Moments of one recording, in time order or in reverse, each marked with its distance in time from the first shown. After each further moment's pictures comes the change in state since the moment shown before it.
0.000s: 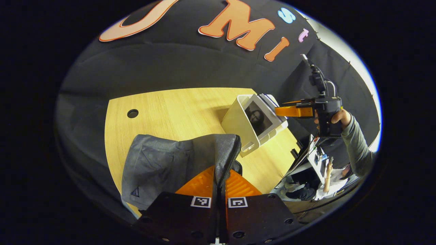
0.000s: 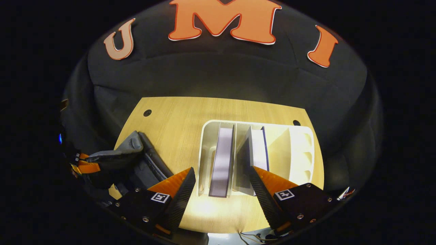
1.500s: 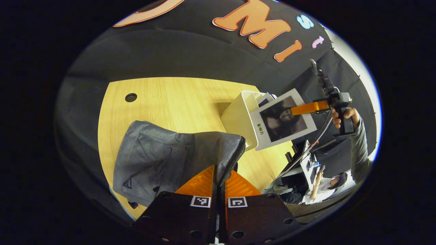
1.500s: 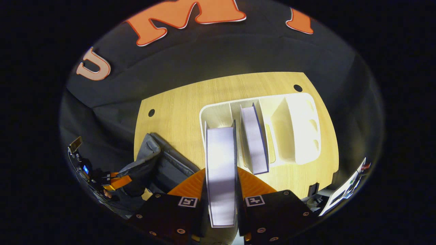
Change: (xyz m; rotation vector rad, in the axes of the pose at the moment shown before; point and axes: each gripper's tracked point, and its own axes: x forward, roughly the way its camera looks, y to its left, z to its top) left arm 0.016 0.002 -0.005 -0.093 0.064 -0.012; right arm -0.059 -0.017 -0.017 0.253 0.196 0.103
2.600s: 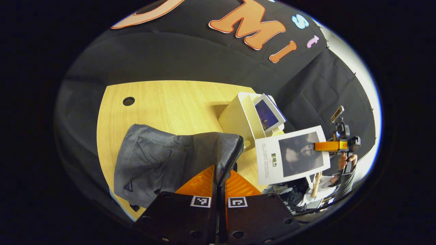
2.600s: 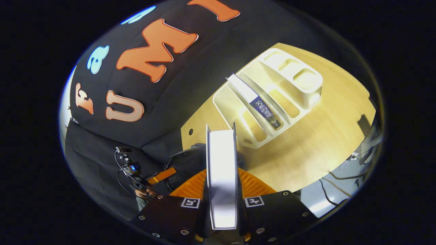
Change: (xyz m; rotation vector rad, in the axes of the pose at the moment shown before) left arm -0.005 -0.003 0.003 0.019 -0.036 -0.030; right arm -0.042 0.033 -0.142 0.467 -0.182 0.440
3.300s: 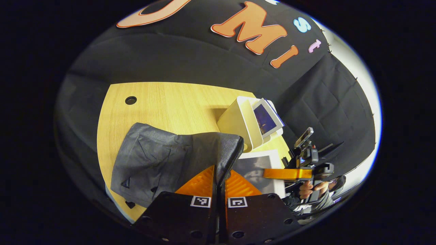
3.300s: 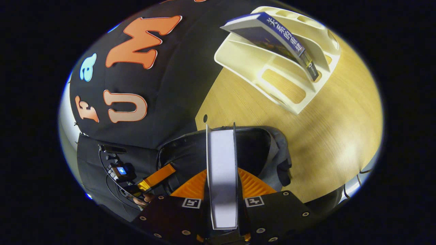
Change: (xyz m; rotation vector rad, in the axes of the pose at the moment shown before) left arm -0.001 -0.013 -0.005 -0.053 -0.040 0.000; right arm 0.160 0.040 -0.083 0.154 0.077 0.215
